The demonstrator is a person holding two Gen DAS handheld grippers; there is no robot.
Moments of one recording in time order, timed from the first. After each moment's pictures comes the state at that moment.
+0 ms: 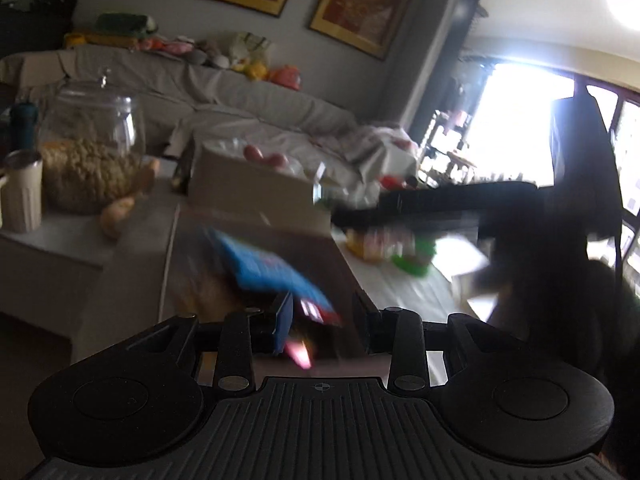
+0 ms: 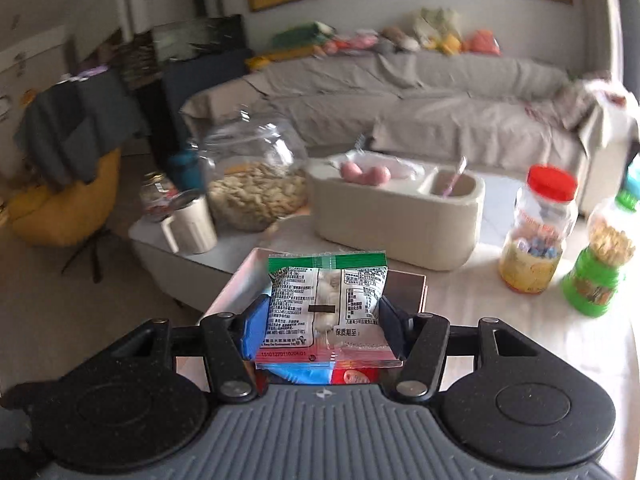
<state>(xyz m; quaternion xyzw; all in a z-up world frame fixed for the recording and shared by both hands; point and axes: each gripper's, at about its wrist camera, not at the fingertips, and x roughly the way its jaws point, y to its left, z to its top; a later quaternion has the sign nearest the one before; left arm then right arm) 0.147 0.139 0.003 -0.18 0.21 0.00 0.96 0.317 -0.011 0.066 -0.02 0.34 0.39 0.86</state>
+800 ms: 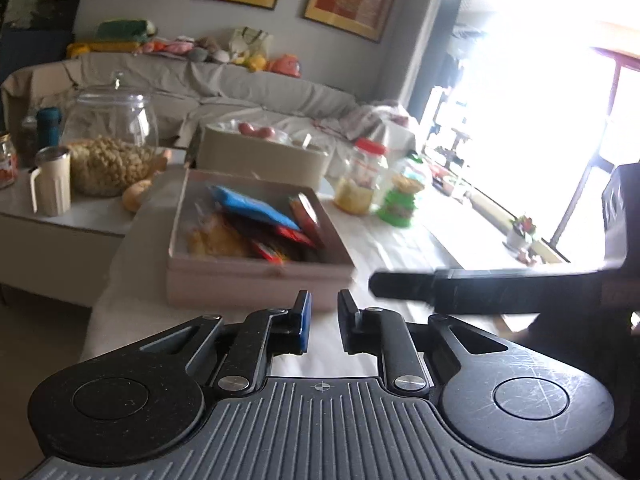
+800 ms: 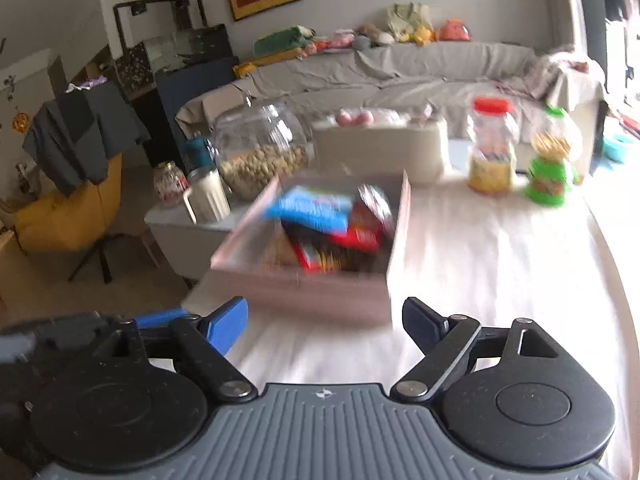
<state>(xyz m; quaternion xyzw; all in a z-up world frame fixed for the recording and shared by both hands) 0.027 0.065 0.013 -0.14 0.25 0.01 0.96 0.165 -0.110 0.038 0.02 0.34 0.37 0.86</state>
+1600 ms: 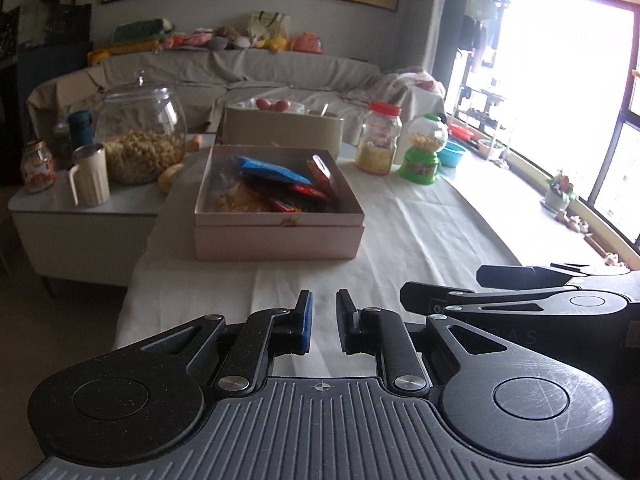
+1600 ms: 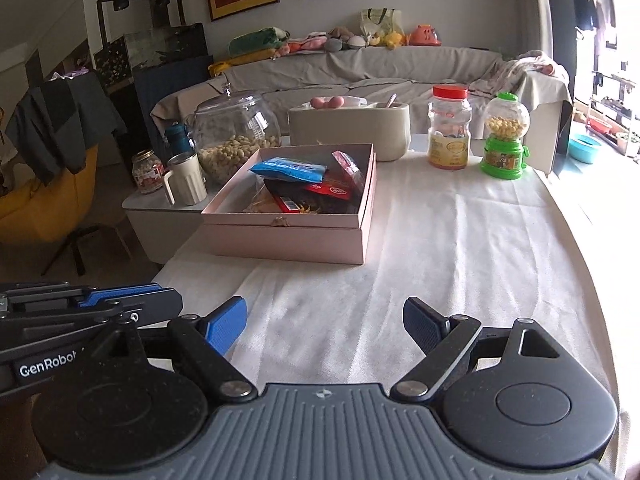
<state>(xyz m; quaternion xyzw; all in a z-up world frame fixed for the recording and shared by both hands) -0.001 0.026 0.015 -0.09 0.29 0.07 0.95 0.107 -0.140 0.023 0.00 0.33 0.32 0.89</state>
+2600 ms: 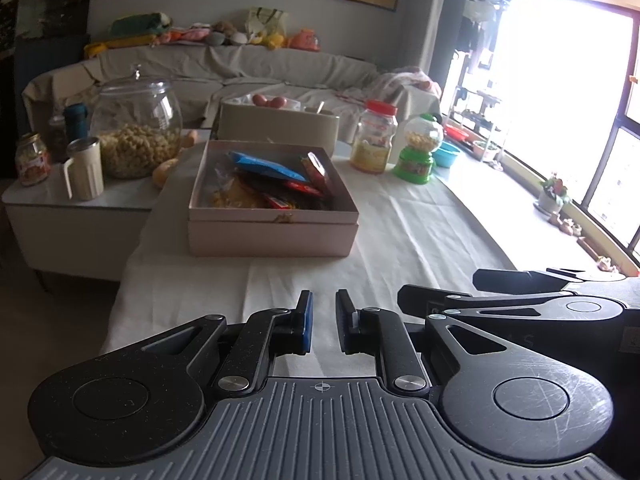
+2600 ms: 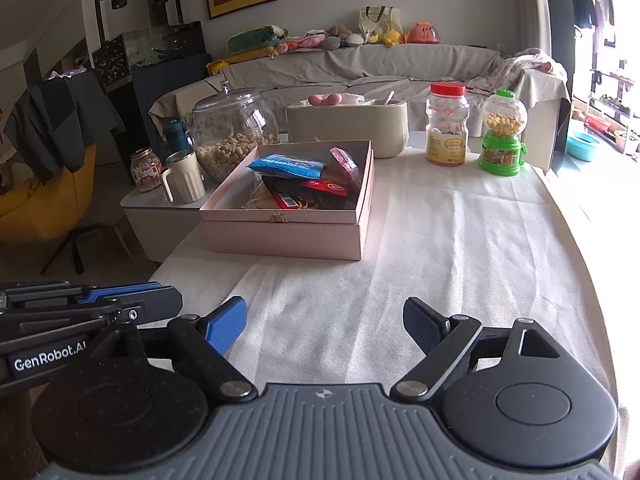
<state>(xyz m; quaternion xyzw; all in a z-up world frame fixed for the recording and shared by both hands) 0.004 0.024 0.011 -0.10 0.29 0.06 0.95 0.107 -0.141 0.022 0.00 0.33 0.32 0.89</state>
